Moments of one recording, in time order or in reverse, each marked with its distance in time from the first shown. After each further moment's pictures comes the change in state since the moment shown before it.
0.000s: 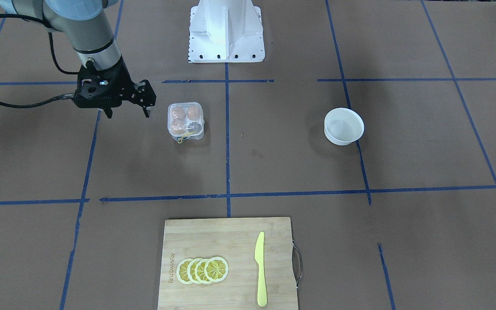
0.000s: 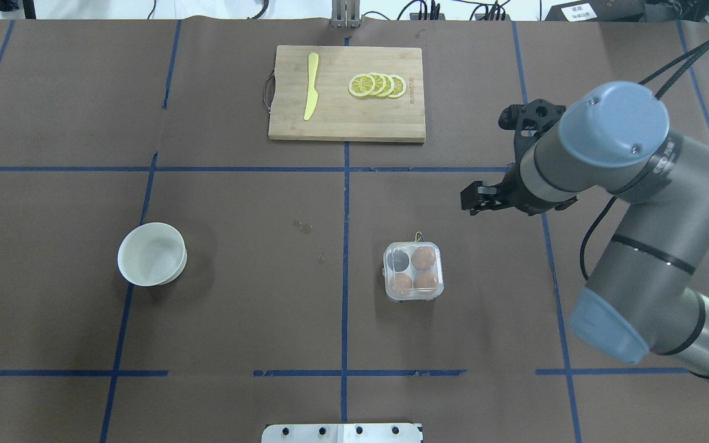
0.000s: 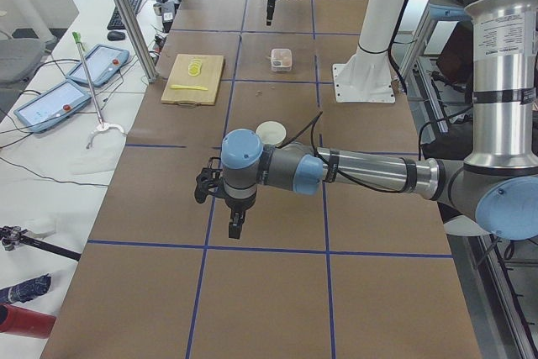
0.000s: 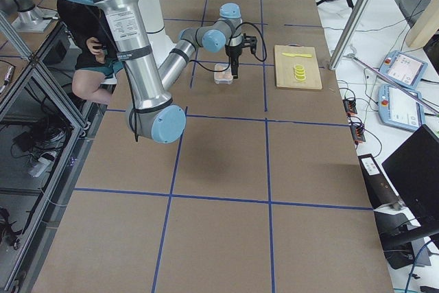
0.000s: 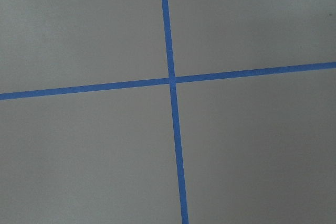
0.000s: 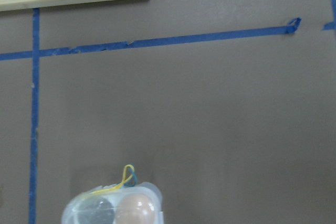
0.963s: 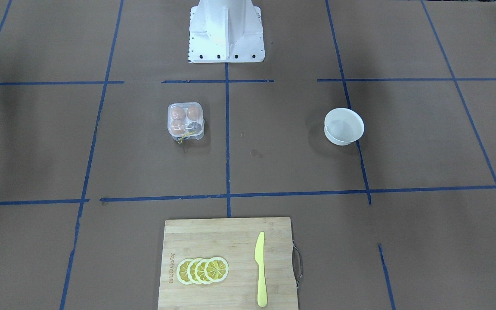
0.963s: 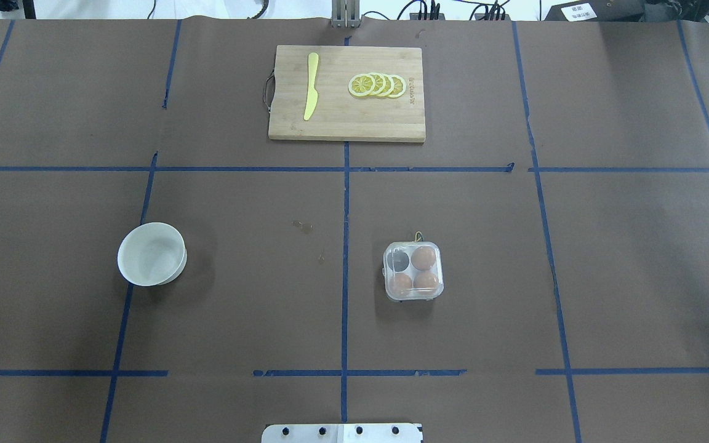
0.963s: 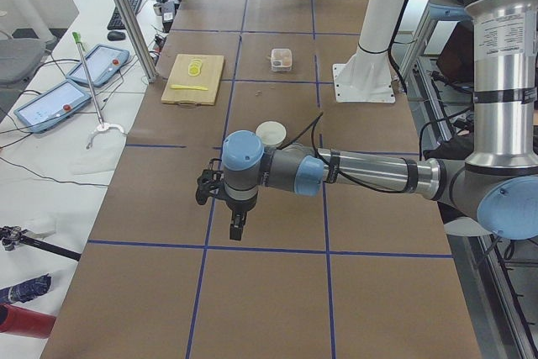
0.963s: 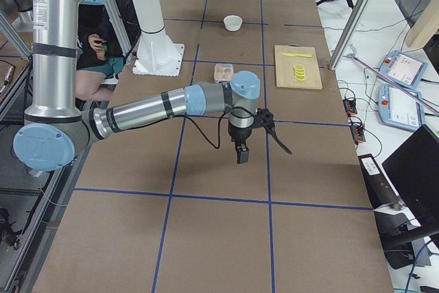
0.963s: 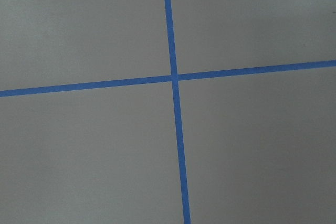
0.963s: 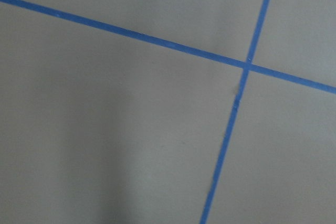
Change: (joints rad) left arm -0.001 0.009 0.001 -0.002 0.002 0.002; right arm 0.705 -0.459 -0.111 -0.034 0.298 -1.068
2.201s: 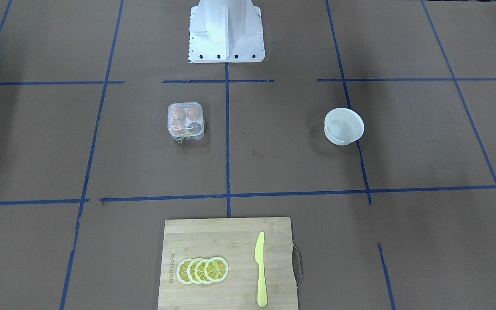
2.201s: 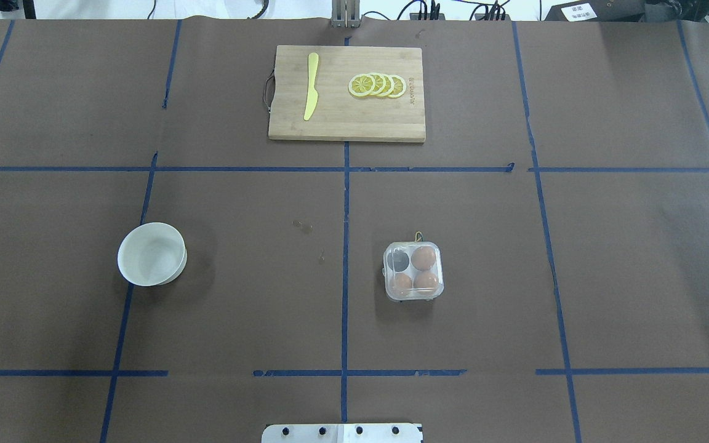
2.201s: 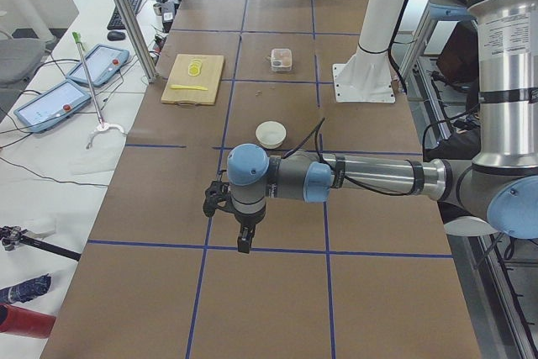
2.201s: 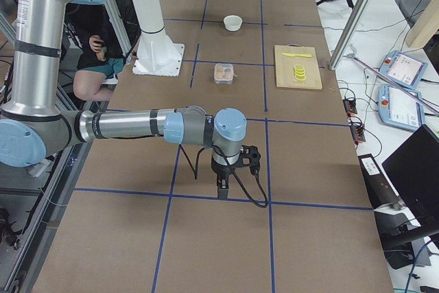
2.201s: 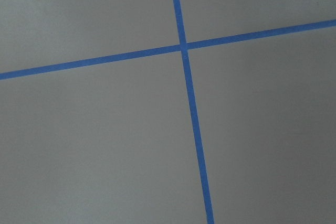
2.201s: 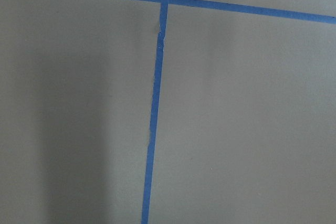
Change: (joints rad) left arm -0.029 0.024 0.009 0.075 -0.004 0.148; right arm 0.111 -0.069 -0.078 0.009 0.009 -0.034
